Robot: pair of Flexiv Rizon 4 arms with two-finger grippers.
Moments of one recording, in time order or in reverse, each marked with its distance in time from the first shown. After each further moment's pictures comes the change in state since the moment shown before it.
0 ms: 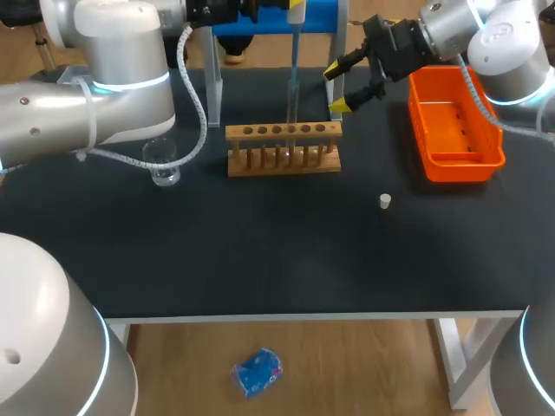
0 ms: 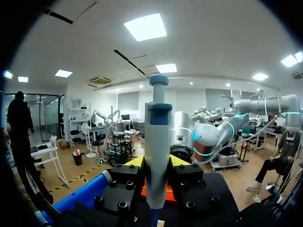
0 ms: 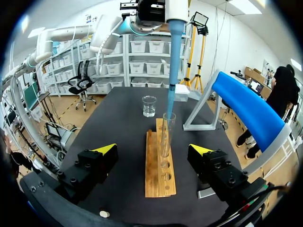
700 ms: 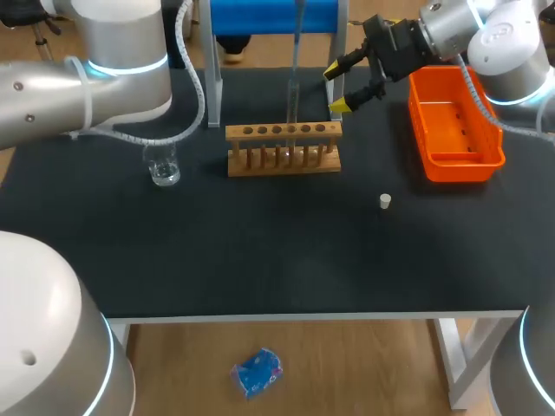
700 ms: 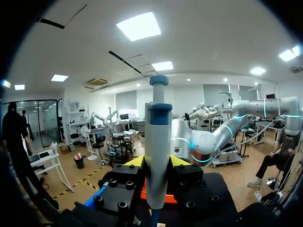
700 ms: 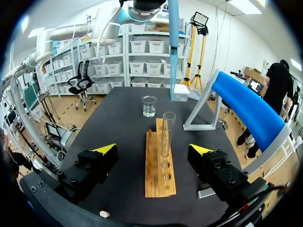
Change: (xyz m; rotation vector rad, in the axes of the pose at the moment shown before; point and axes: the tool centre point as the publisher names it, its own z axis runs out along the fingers) left arm 0.010 -0.048 0.004 -0.032 0.009 0.052; right arm 0.000 0.000 0.000 0.000 0.000 0.000
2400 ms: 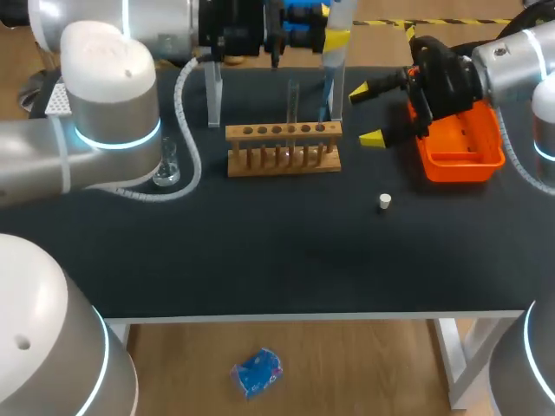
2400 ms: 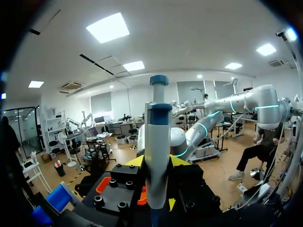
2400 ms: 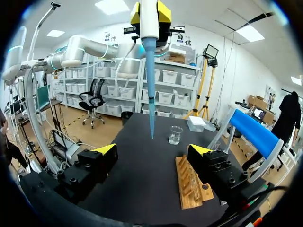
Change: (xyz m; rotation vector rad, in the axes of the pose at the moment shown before) left arm 0.175 0.005 -0.008 -0.005 0.222 0.064; right arm 0.130 0.030 -0.049 -0.269 0.022 -0.101
